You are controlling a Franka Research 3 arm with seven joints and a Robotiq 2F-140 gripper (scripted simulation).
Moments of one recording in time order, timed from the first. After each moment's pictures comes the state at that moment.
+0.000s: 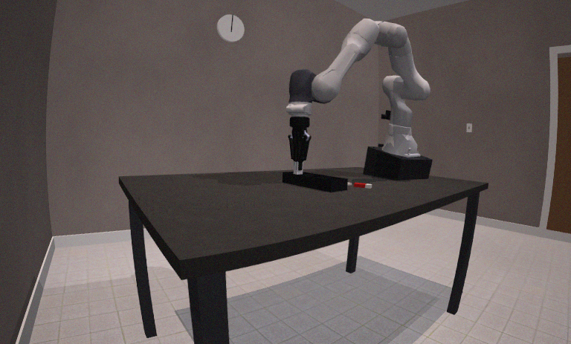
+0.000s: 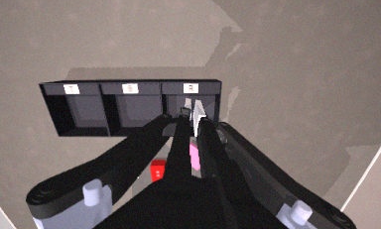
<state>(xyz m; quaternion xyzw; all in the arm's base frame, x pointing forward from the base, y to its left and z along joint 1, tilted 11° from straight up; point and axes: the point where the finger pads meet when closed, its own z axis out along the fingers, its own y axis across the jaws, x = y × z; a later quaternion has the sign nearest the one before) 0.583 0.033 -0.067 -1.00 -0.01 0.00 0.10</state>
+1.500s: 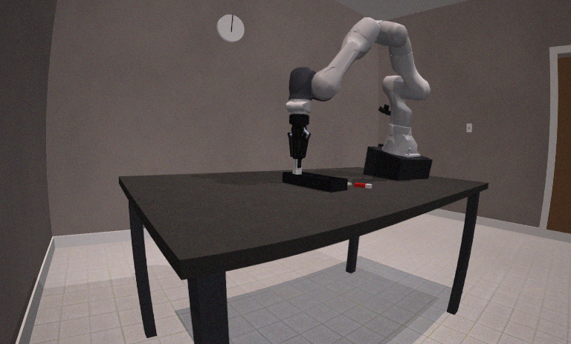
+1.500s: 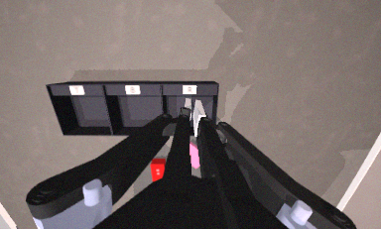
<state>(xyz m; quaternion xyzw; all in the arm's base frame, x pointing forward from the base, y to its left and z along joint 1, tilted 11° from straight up) 0.586 0.031 -0.057 -1.00 -0.01 -0.01 0.10</state>
